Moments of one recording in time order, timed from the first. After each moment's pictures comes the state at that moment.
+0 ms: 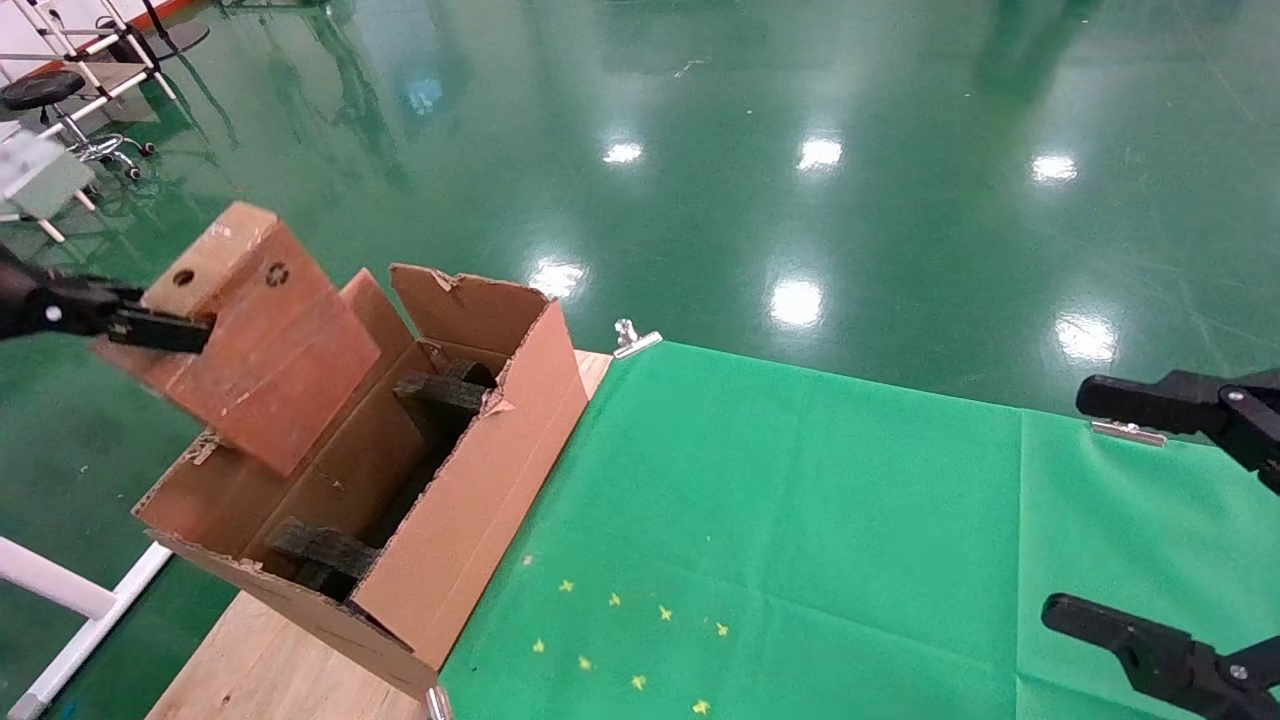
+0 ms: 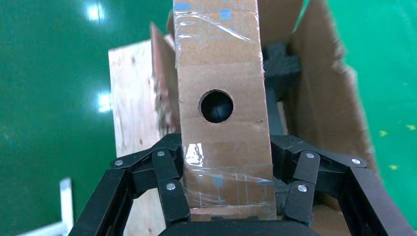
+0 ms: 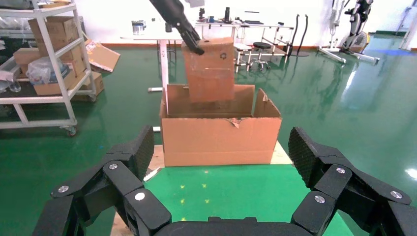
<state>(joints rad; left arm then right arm) -2.07 0.31 1.00 -0.83 1.62 1.44 -0.81 1.08 -0.58 -0.35 1.24 -0.67 -1.45 0.14</state>
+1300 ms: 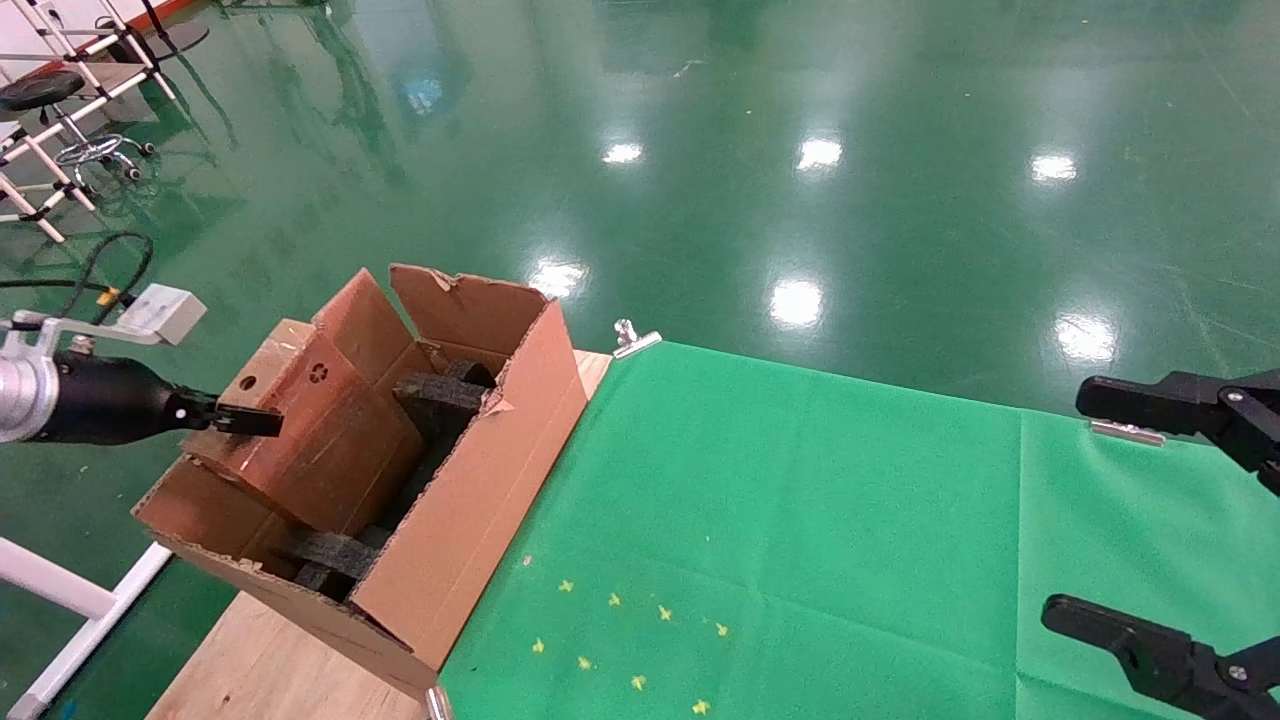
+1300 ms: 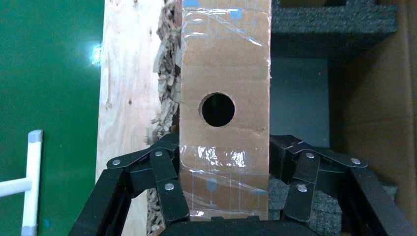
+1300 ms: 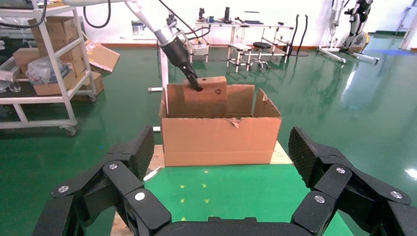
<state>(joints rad) -1.79 0.54 1.02 -0.21 1.51 1.13 -0.52 1.08 -0.58 -0.35 1.24 -0.67 -1.45 0.14</state>
